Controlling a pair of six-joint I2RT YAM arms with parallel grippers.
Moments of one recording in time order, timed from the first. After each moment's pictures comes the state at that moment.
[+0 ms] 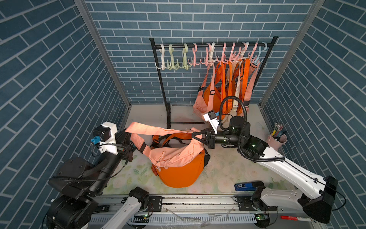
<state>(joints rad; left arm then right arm) -0.45 0.54 1.42 -0.84 -0.15 0.03 0.91 1.18 1.12 -0.11 -0.58 0.49</state>
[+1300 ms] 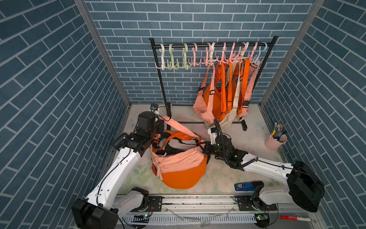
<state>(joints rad) -0.32 1.15 1.10 -0.45 -0.19 -0.07 0.86 1.37 0.68 0.21 -0.09 0.78</state>
